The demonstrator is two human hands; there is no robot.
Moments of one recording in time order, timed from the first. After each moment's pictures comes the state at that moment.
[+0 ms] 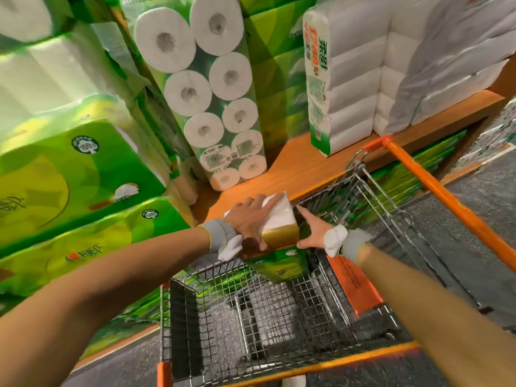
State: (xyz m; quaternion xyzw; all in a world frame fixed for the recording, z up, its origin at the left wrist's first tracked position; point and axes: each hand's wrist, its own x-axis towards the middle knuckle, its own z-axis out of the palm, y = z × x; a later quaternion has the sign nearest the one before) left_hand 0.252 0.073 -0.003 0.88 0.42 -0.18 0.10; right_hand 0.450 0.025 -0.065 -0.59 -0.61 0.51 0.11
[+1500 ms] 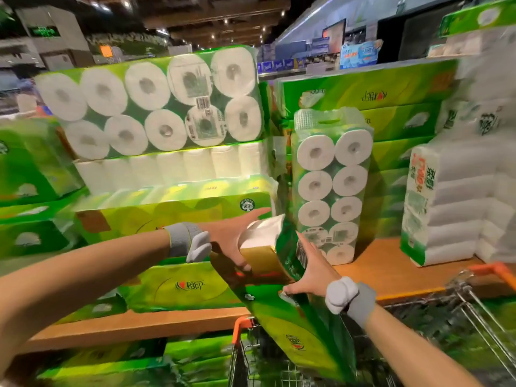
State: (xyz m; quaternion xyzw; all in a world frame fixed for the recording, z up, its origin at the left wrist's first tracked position) left_hand -0.013 0.053 0.198 0.86 0.47 -0.01 0.18; right_hand 0.230 0.028 0.107 -0.46 -0.78 0.33 0.26
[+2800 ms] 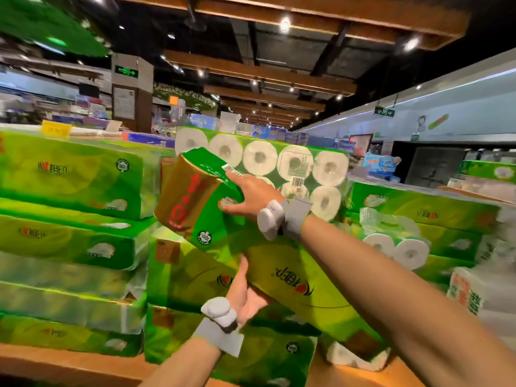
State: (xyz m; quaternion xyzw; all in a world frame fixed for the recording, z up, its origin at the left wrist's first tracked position) left_hand -0.101 -0.018 0.194 0.17 0.19 0.64 0.73; right_hand -0.076 0.011 0.383 -0.32 -0.93 -0.04 0.20
